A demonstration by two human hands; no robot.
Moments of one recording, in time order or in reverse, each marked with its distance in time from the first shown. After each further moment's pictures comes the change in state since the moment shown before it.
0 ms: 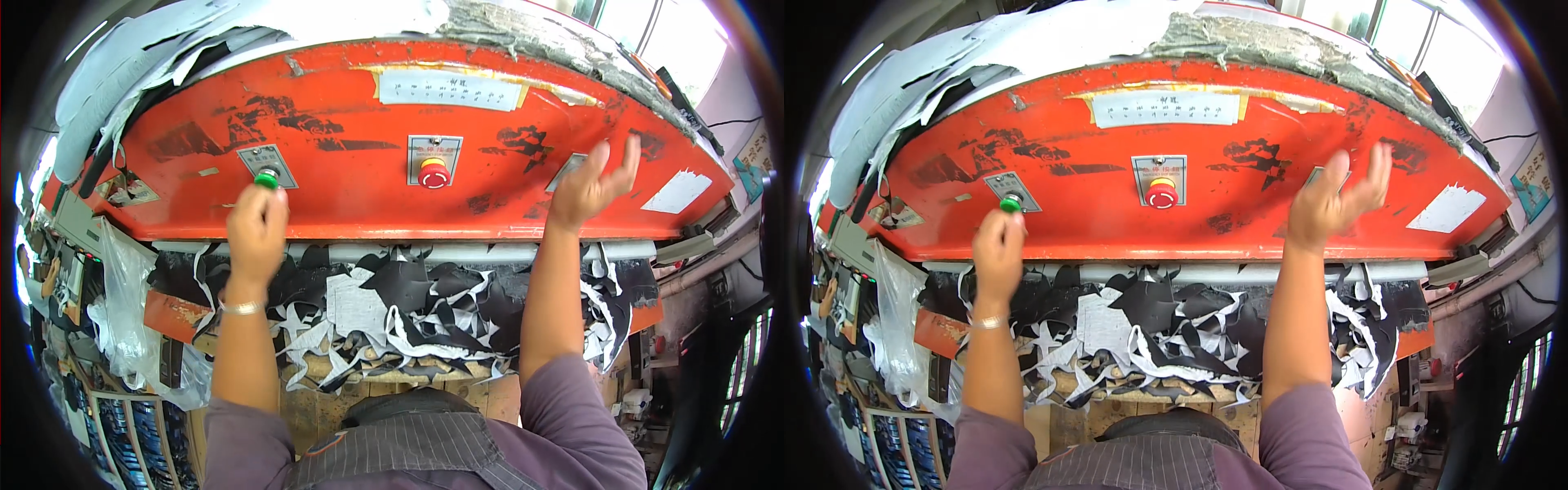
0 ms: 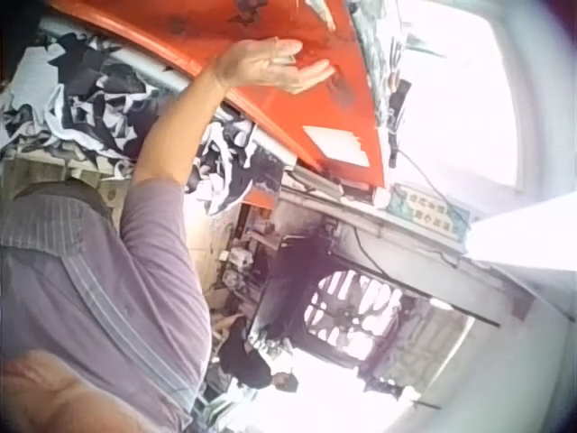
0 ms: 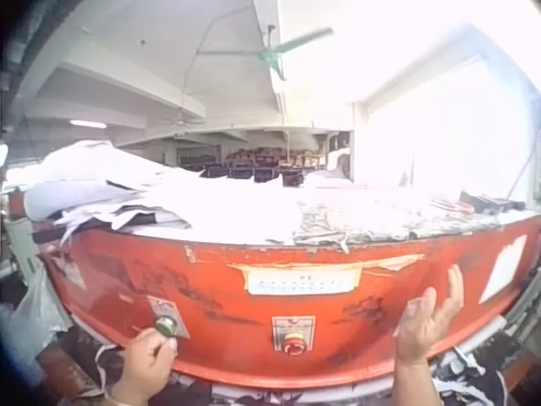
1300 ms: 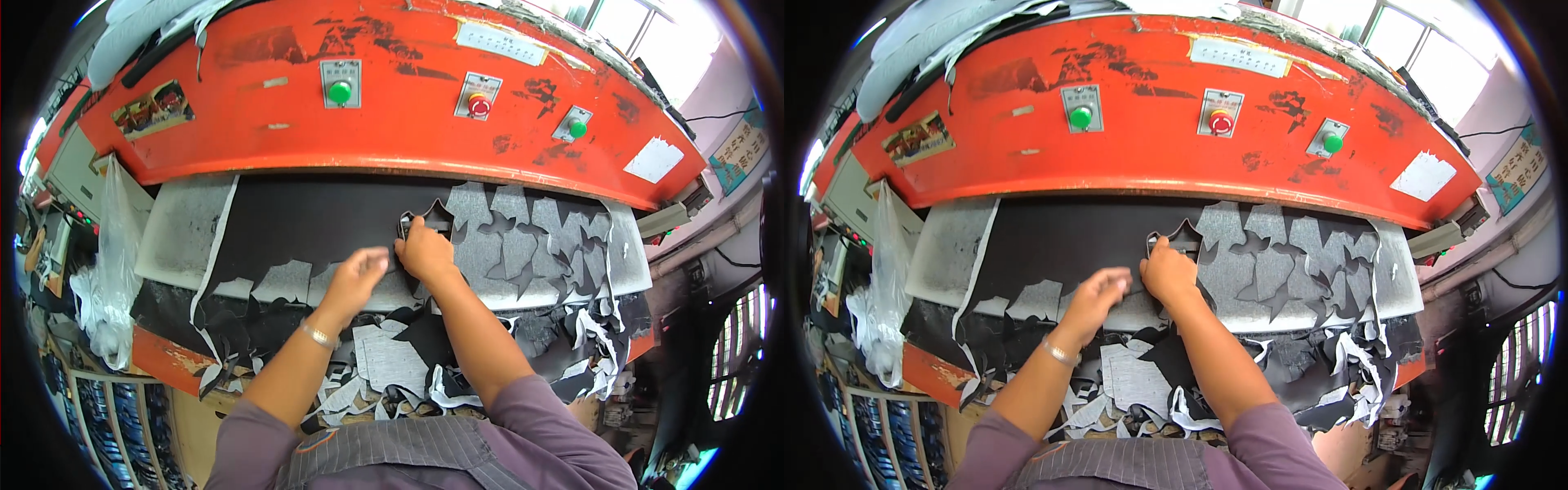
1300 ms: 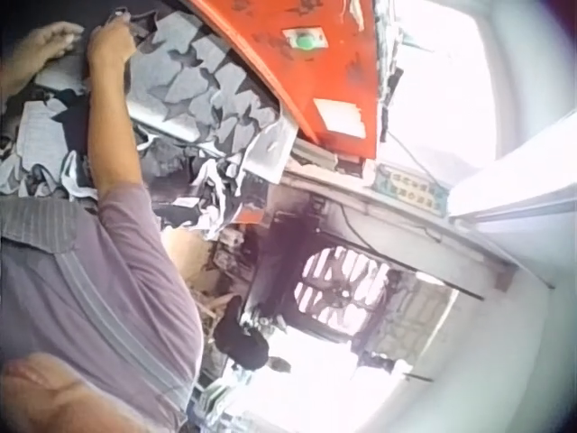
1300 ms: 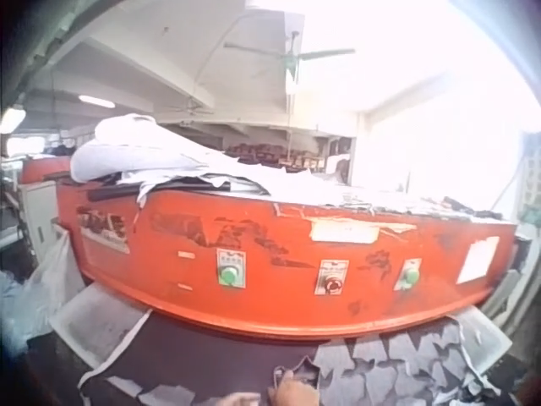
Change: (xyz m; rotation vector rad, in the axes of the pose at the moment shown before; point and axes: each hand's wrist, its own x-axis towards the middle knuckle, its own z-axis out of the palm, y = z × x) left_hand -0.095 -0.103 0.079 -0.860 -0.581 -0.813; right_hand -0.245 -0.153 0.029 -0.388 -1.845 0.188
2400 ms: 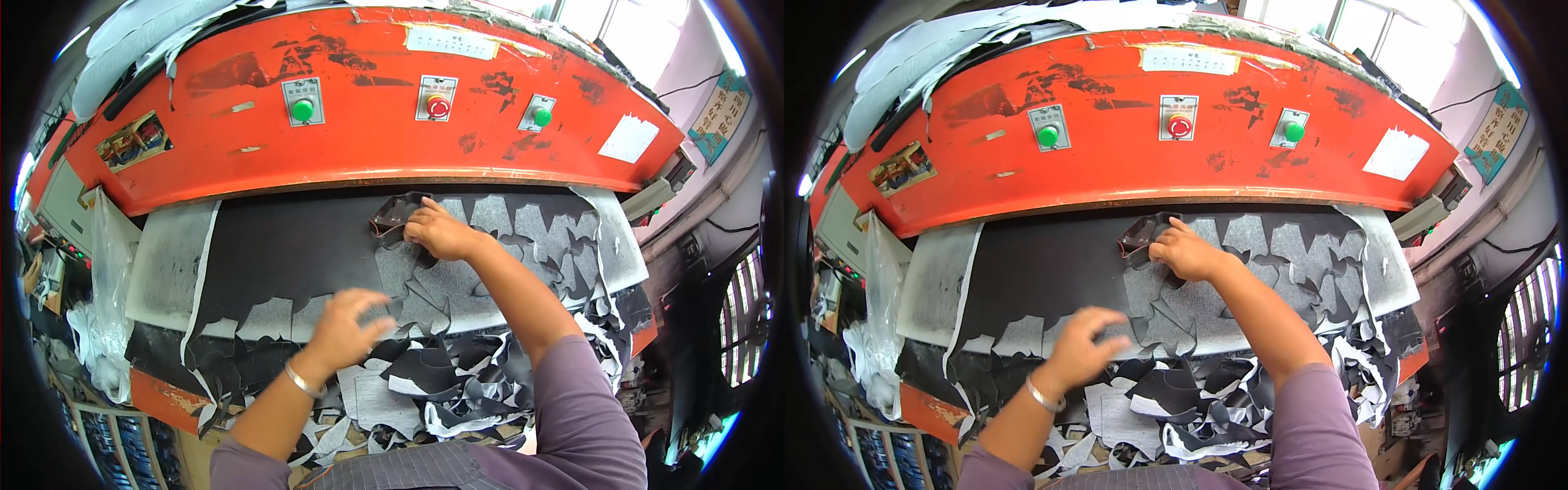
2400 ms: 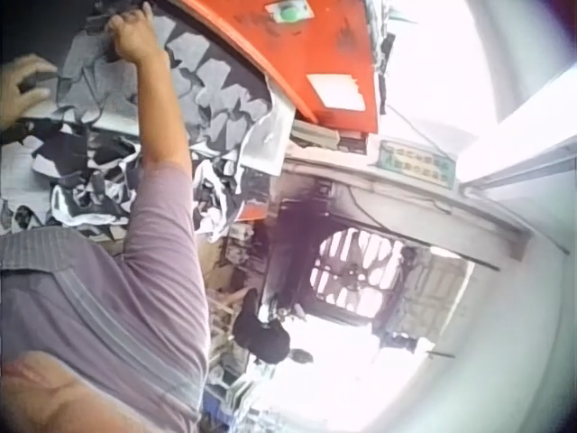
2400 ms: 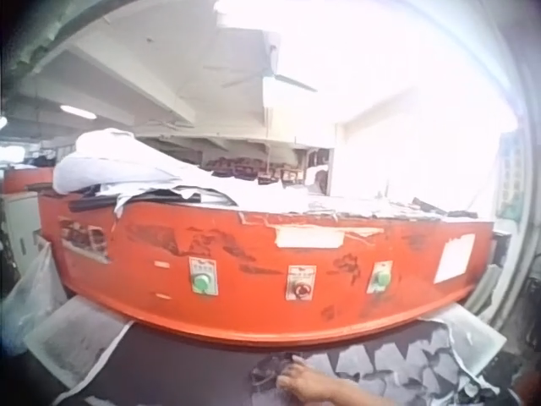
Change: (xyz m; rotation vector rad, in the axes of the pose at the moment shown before) left_hand -0.004 0.028 0.010 0.718 -0.132 0.453; right_hand 0.084 0.107 -0.025 0.022 0.049 -0.908
